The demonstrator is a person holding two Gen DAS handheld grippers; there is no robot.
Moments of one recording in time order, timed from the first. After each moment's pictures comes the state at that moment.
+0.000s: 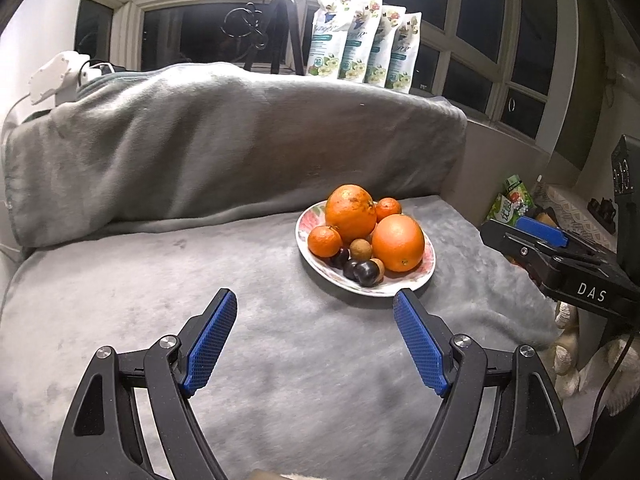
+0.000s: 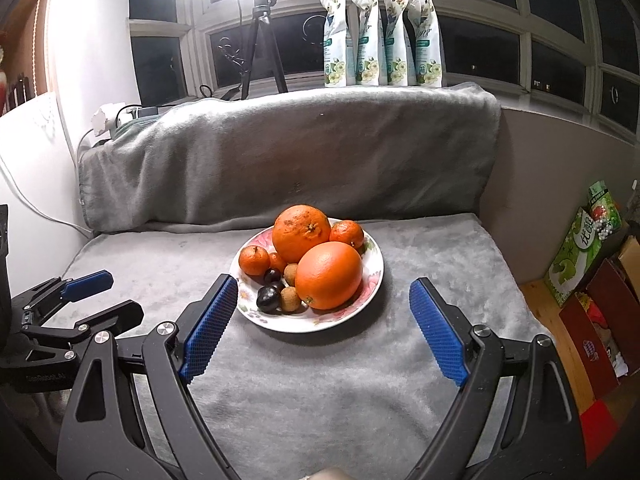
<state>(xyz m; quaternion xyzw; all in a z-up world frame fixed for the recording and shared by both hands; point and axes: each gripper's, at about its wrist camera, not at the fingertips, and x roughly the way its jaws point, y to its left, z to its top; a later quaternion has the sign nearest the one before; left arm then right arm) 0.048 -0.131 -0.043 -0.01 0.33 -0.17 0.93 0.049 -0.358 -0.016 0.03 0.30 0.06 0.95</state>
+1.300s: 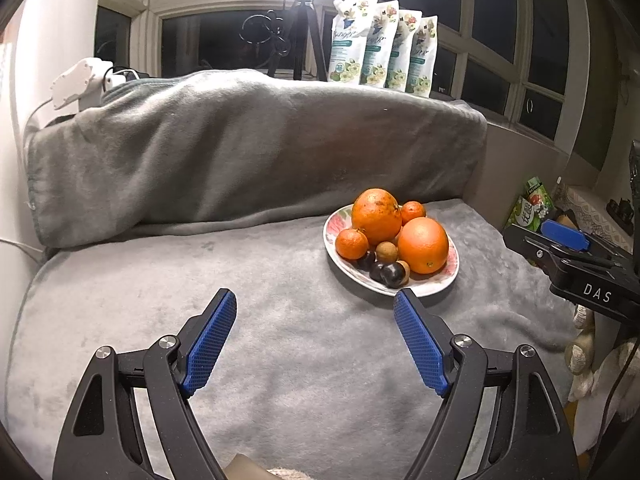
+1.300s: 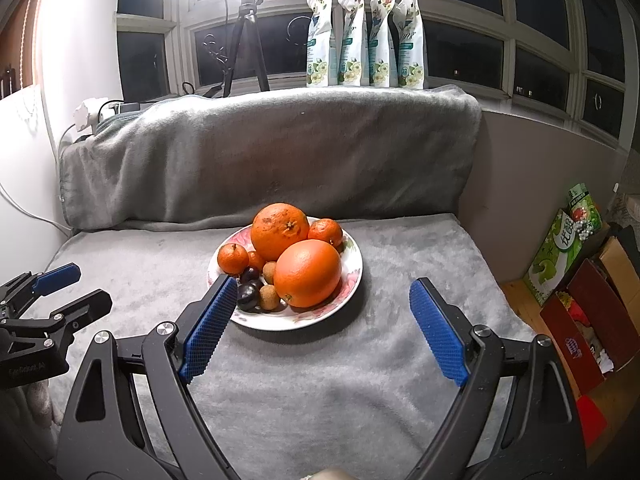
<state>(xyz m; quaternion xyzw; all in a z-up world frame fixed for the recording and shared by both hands) 0.047 -0.121 -0.043 0.01 0.32 -0.13 0.94 0.046 -0.358 -0.019 0.01 0.30 0.02 0.95</state>
